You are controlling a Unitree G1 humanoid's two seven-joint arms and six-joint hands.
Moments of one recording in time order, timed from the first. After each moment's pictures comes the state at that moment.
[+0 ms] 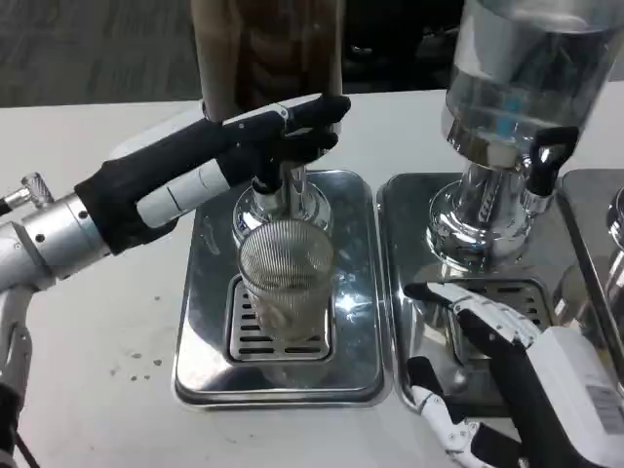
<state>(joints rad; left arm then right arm) -0.54 0.46 0.07 0.65 -0.26 -0.56 -1.07 0.61 -0.21 0.19 -0.47 -0.71 -0.29 -0.14</state>
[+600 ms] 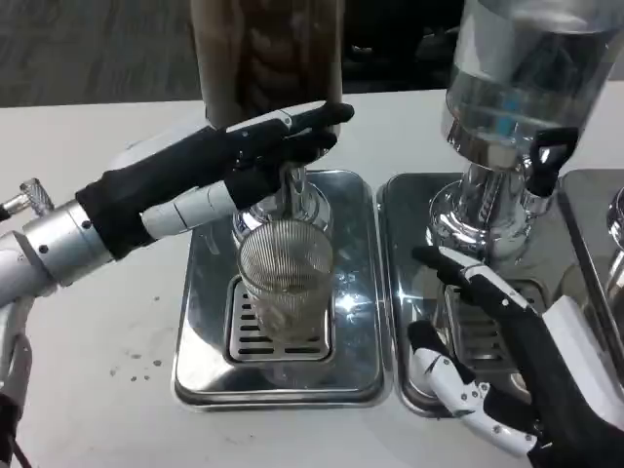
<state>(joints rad) -0.52 0.47 0.04 0.65 -0.22 -0.67 -1.01 0.52 -0.20 0.17 -0.45 -0.46 -0.25 -0.03</state>
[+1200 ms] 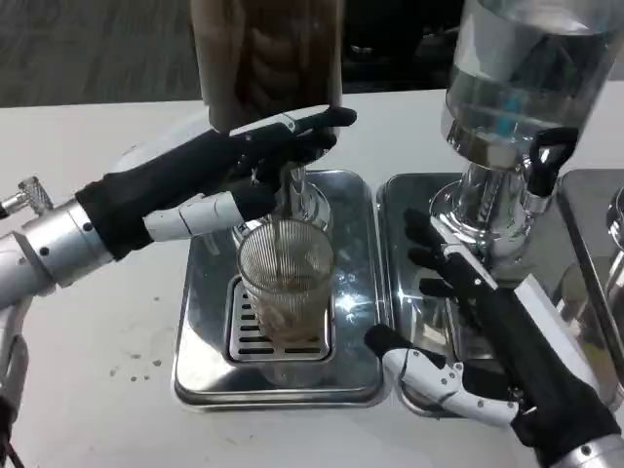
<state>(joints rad) -0.52 0.49 0.01 0.65 -0.19 -0.73 -0.96 0.38 -0.21 0.17 -0.39 -0.24 -0.16 0.15</state>
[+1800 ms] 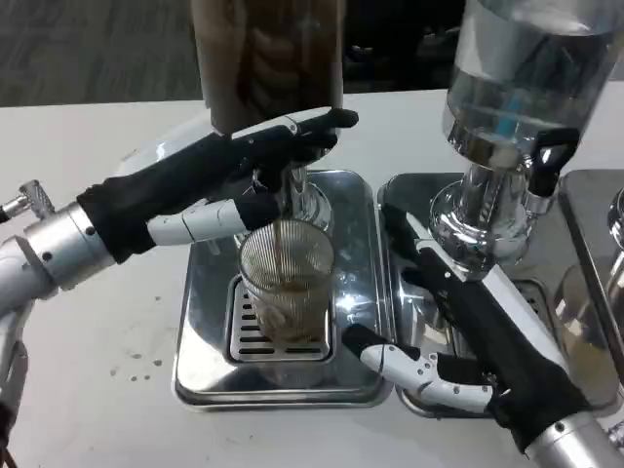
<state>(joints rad) -0.51 0.50 -0.02 0.64 -0.18 -0.77 -0.91 0.28 -0.20 0.19 -0.31 -0.23 -0.14 0.20</state>
